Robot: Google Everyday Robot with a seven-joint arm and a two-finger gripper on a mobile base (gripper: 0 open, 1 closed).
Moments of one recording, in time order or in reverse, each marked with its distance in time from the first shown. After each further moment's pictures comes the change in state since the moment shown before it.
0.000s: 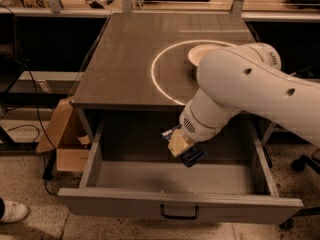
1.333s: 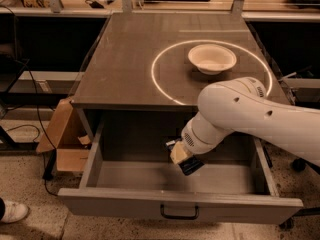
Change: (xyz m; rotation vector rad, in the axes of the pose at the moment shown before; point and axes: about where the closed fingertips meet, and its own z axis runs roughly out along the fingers) arm 0.013 -0.023 0.078 -0.021 -0.006 0.097
